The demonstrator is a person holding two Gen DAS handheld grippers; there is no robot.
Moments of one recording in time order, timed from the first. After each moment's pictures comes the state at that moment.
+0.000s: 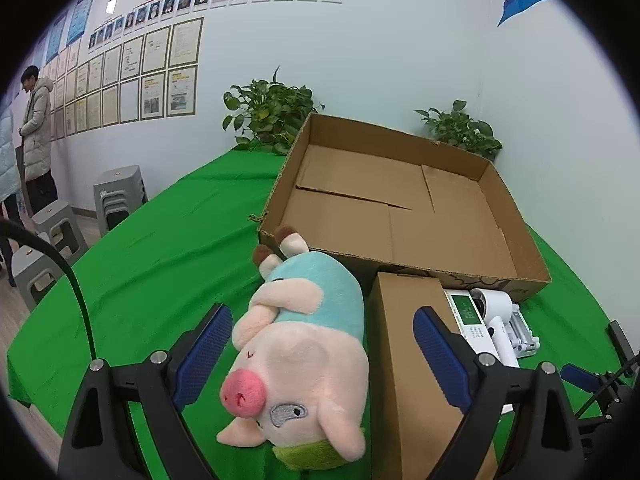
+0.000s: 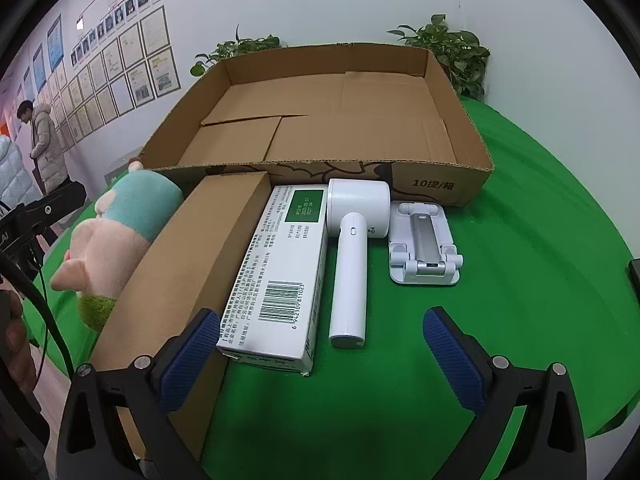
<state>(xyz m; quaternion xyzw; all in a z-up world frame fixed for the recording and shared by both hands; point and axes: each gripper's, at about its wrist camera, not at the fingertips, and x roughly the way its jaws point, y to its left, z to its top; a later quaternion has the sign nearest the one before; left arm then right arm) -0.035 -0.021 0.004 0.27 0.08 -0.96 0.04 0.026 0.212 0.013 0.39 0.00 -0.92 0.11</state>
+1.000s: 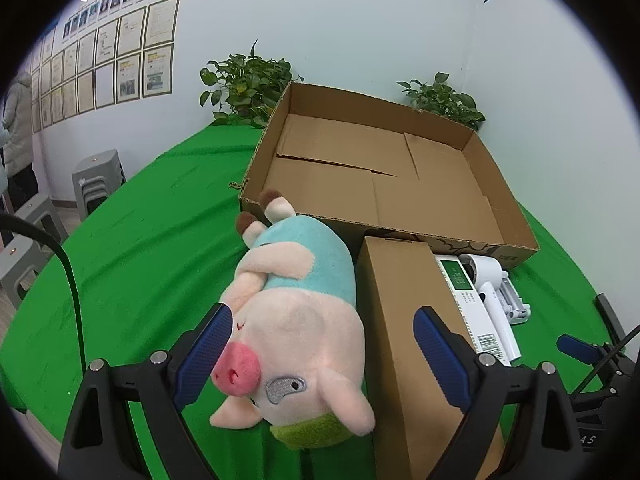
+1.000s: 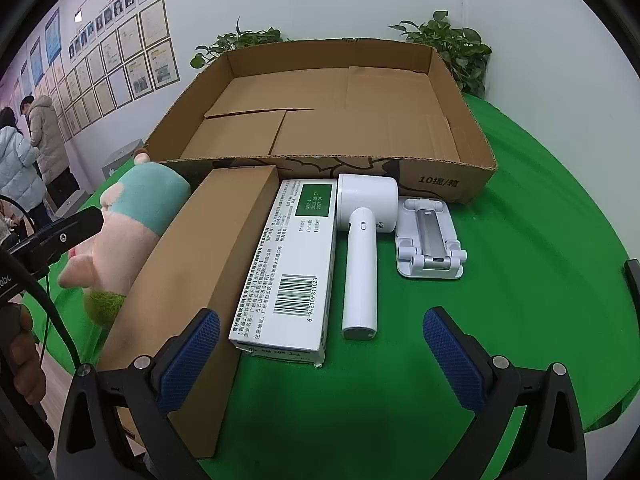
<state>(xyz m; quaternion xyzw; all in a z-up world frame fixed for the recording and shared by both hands) -0.035 -0.023 -0.008 0.32 0.08 -0.95 -0.01 0.035 0.201 0.019 0.39 0.01 -0.91 0.11</state>
